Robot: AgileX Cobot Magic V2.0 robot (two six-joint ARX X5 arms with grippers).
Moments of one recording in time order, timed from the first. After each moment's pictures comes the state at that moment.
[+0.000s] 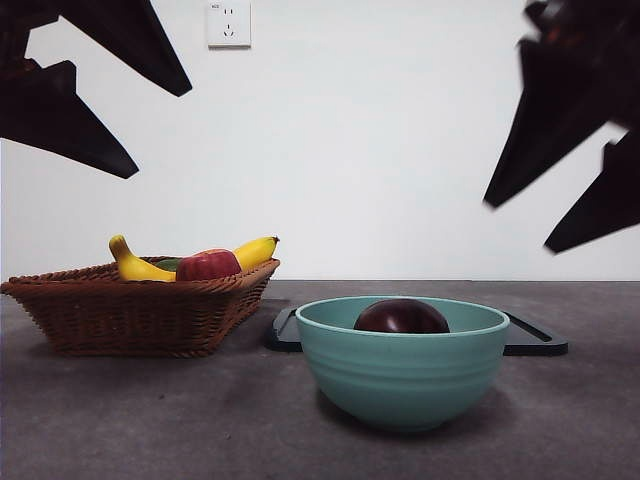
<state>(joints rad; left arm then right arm) -0.56 1.05 0.86 -0.69 0.49 -0.02 0.38 1.12 0.74 -0.56 -0.47 0.09</state>
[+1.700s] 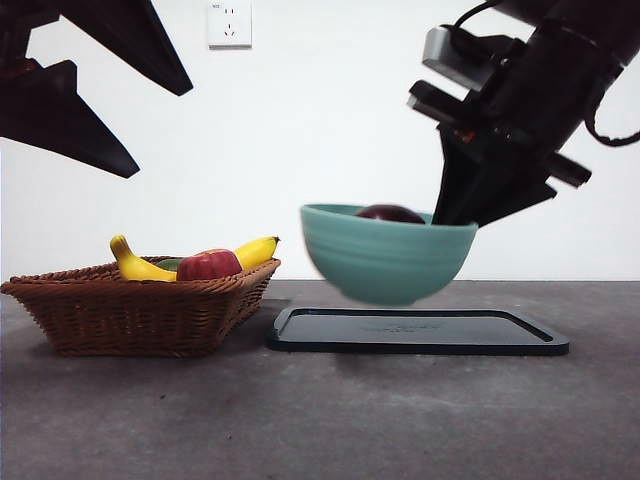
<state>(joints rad) -0.56 1.05 0.86 -0.69 0.49 -0.02 0.47 1.38 0.90 -0.37 -0.23 0.17</state>
